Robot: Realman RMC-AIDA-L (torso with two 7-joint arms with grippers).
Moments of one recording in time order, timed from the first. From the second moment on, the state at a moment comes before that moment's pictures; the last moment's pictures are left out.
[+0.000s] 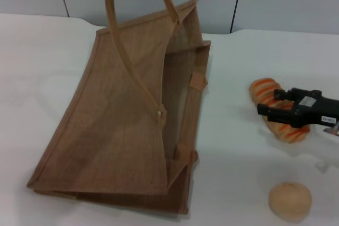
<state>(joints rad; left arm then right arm) -0.59 -1.99 1.11 1.75 -0.81 -1.40 0.75 0.55 1.97 -1.05 -0.45 -1.66 -1.15 1.38</state>
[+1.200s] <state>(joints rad) -0.58 -2.00 1.11 1.72 -0.77 -1.39 0.76 0.53 2.03 -1.07 -1.00 -2.34 -1.27 2.03</state>
